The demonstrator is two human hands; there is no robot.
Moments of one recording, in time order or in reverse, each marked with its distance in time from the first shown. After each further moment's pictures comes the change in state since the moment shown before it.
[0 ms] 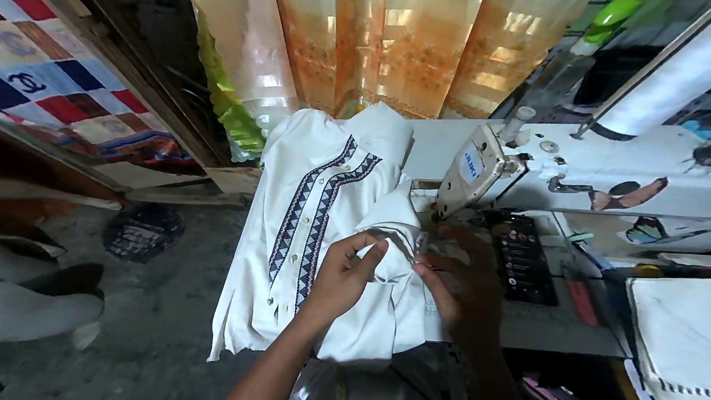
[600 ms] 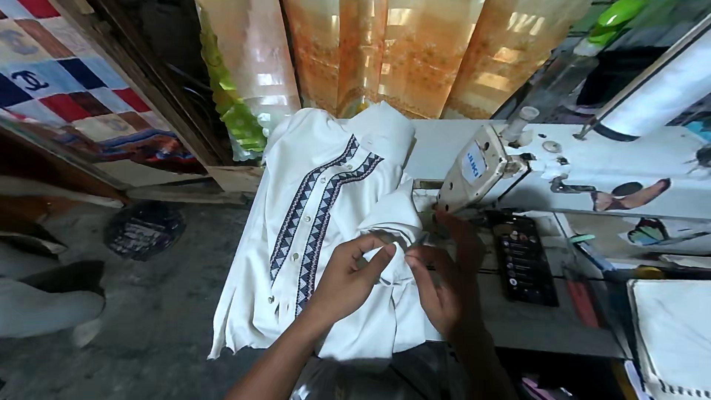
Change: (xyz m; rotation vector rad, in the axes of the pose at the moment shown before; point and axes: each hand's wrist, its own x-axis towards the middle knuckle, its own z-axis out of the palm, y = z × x) left_hand 0.000 0.000 0.004 -0.002 -0.045 0.021; right_hand 0.004 0.009 0.017 -0.187 -0.006 -0.165
